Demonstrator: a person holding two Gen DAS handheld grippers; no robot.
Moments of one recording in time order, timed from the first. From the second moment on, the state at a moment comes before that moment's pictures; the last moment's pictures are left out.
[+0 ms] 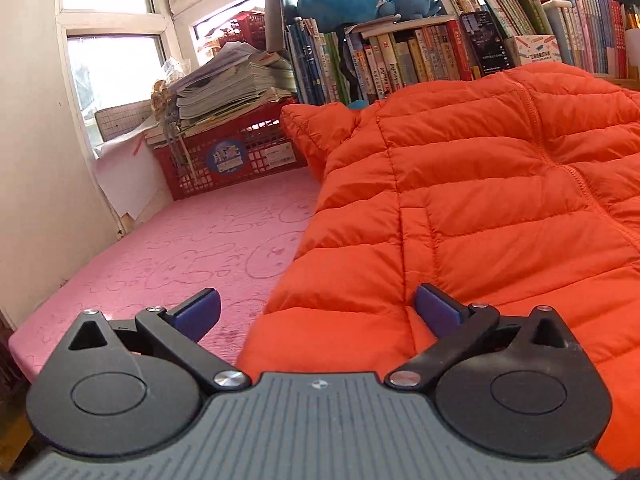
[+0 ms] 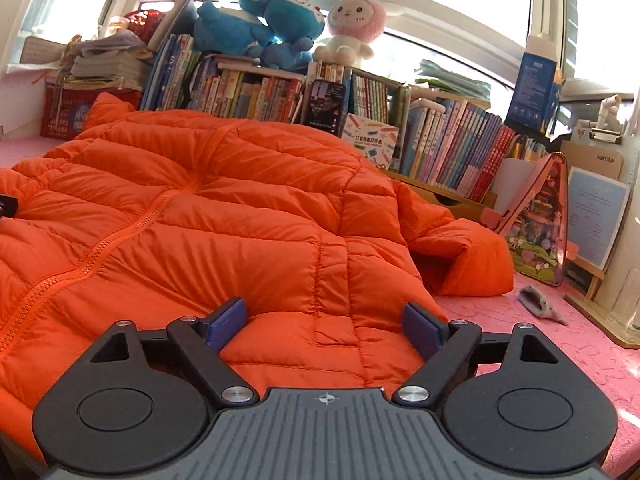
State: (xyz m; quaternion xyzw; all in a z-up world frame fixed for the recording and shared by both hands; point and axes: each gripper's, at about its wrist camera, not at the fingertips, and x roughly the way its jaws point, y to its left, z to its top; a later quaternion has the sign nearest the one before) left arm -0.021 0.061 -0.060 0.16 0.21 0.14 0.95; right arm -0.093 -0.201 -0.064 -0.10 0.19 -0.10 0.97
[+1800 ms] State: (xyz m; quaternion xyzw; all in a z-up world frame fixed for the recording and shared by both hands) left arm 0.006 0.046 -0.054 -0.02 0.26 0.02 0.96; right arm 0.166 -0.368 0.018 0.44 0.23 0.04 0.87
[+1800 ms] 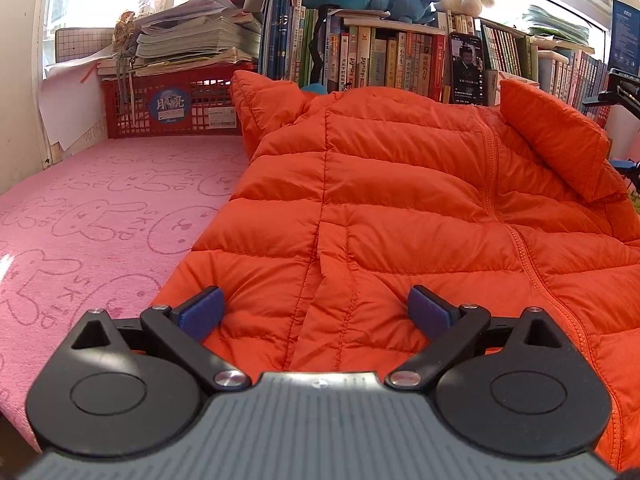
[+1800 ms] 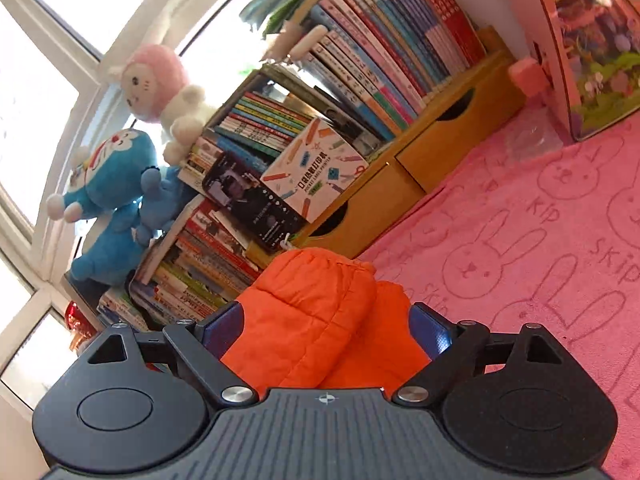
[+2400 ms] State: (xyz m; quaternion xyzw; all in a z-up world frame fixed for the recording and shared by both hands) left arm 0.008 0.043 -0.053 -0.01 0.27 0.03 0.96; right arm 0.093 -0.434 0.148 -0.03 0.11 -0.26 0.96
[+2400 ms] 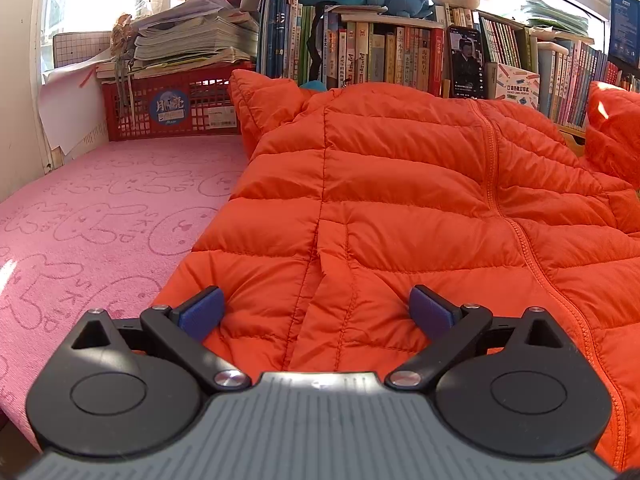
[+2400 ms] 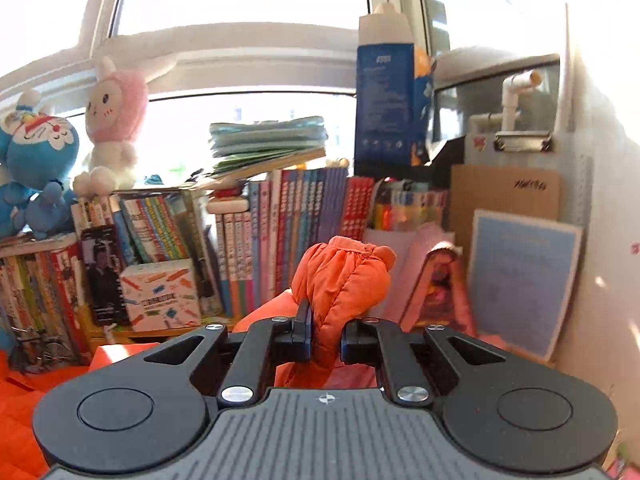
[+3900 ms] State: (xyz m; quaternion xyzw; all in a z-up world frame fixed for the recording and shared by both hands) left arm 0.001 0.056 -0.052 -0.04 0.25 -0.01 0.97; right arm 0.178 -0.140 0.021 0.00 0.28 0.12 0.95
